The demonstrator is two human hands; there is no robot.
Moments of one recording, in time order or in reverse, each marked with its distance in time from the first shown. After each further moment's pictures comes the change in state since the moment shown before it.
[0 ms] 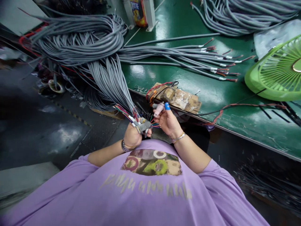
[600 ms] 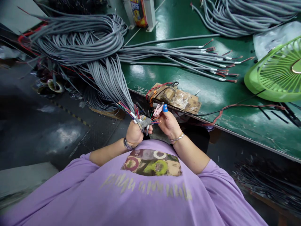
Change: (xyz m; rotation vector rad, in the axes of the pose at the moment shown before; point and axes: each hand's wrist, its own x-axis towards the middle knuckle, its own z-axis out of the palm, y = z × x) left_hand 0.013 -0.003 0.003 0.007 0.045 0.016; right_hand 0.003 0.007 -0.001 -0.090 0.001 -0.076
